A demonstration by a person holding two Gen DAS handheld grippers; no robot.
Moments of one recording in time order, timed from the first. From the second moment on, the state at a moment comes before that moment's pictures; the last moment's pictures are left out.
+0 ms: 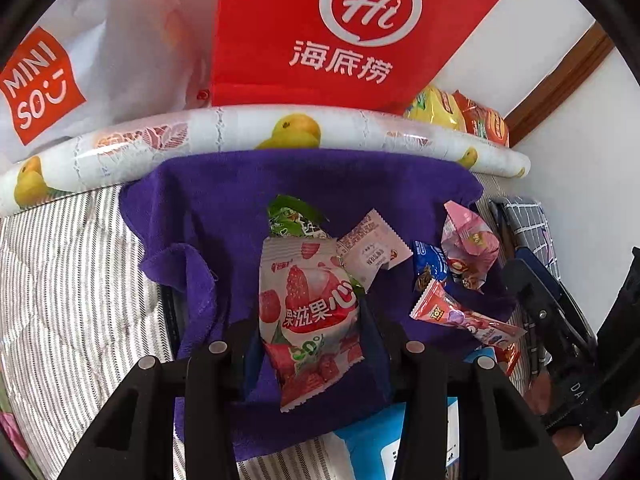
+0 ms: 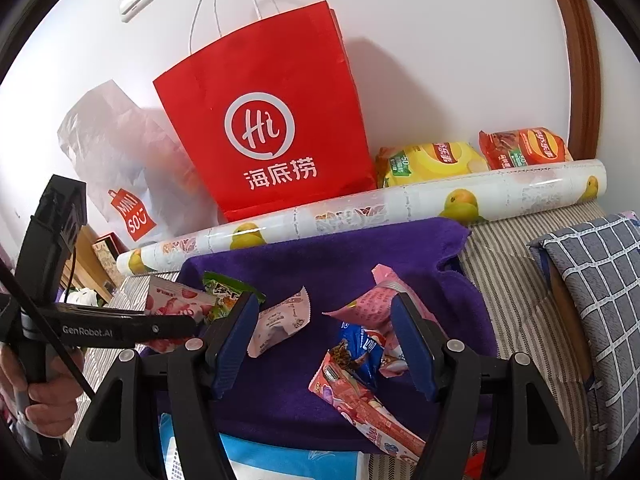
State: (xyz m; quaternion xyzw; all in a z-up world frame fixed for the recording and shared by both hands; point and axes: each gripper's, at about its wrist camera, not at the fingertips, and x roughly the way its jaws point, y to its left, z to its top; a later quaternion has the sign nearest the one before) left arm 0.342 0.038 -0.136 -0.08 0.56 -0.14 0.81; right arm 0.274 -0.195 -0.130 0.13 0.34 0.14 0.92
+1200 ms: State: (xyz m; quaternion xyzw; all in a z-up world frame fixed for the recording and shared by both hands) left arm 0.318 0.033 -0.091 -0.06 0.52 -0.17 0.83; right arm 0.264 -0.189 -0.118 0.12 0.35 0.12 0.92
